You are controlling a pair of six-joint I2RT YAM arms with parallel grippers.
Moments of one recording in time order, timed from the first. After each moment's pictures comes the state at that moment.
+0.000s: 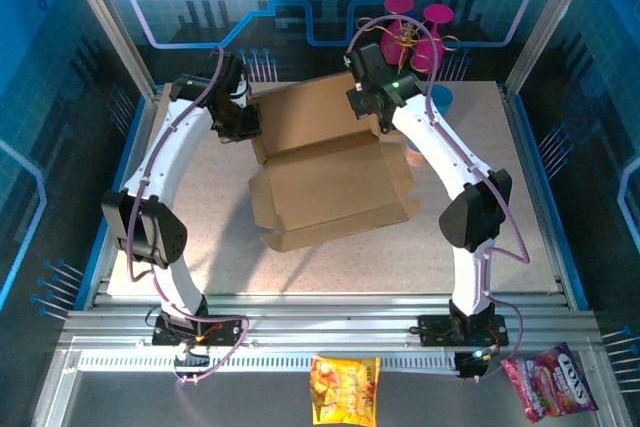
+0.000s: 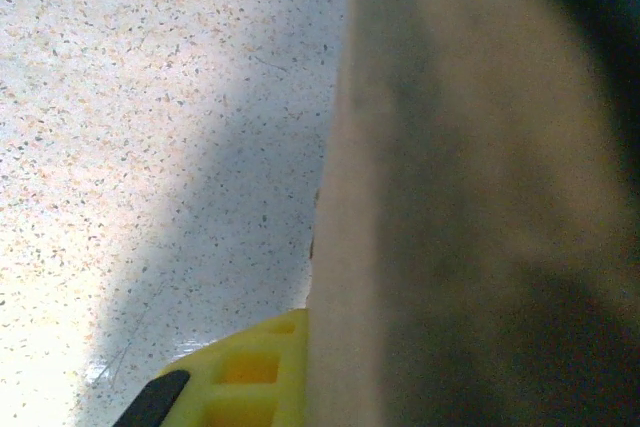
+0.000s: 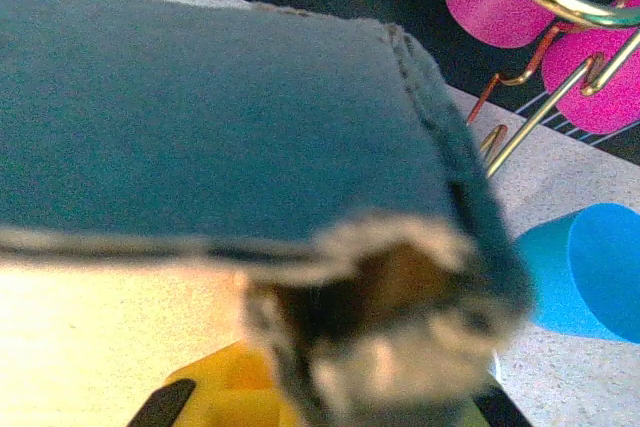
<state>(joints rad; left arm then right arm) -0.18 1.78 1.87 -1.21 0.16 -0.43 0.51 2.01 2.13 -0.98 0.41 0.02</state>
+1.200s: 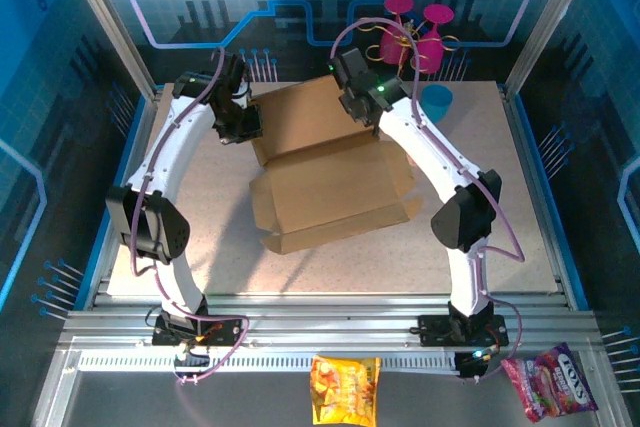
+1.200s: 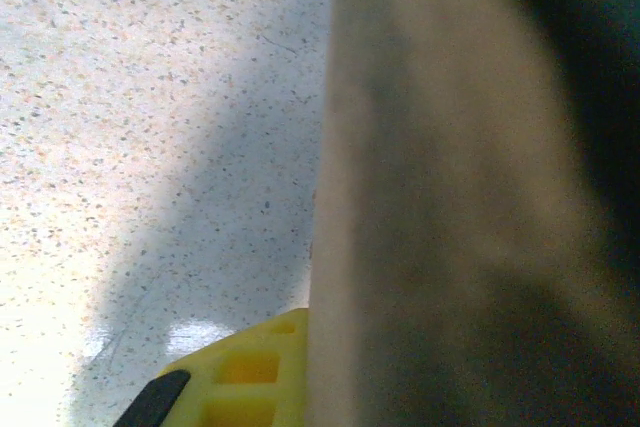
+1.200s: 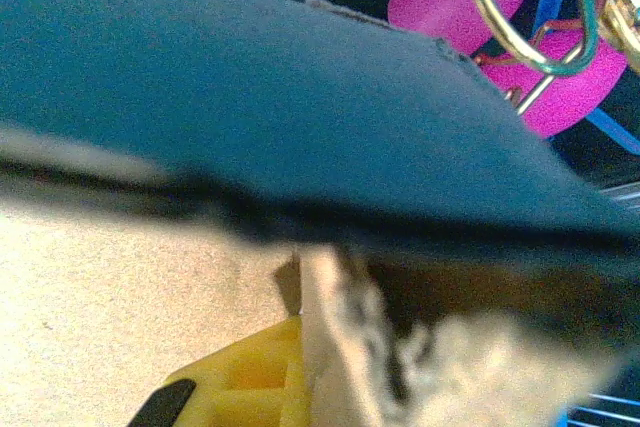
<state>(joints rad) -0.18 1.82 1.90 -1.25 0.15 -0.46 0.58 2.04 2.20 -1.03 0.62 -0.07</state>
